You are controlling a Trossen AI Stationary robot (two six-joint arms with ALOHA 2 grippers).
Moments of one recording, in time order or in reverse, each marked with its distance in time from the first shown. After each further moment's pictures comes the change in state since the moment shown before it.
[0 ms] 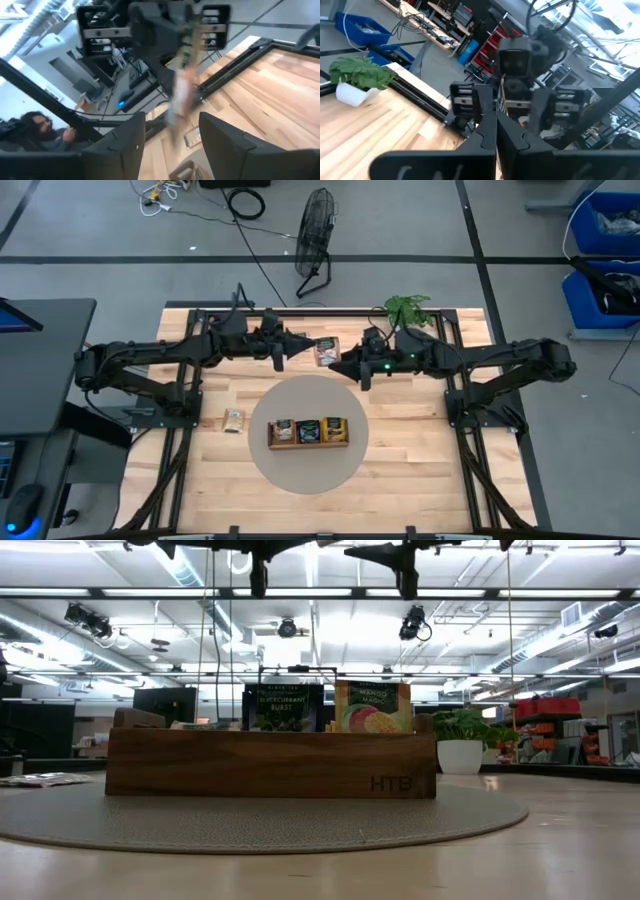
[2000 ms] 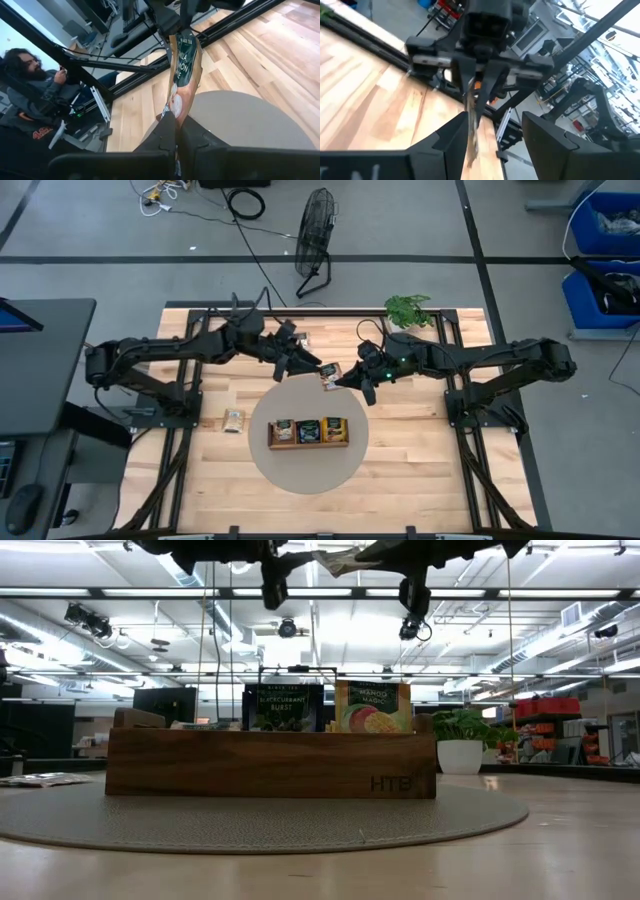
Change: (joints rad) left arm 0.038 0.096 0.042 -0.082 0.361 0.000; right arm 0.007 0.005 0.004 -0.233 -0.155 -0.132
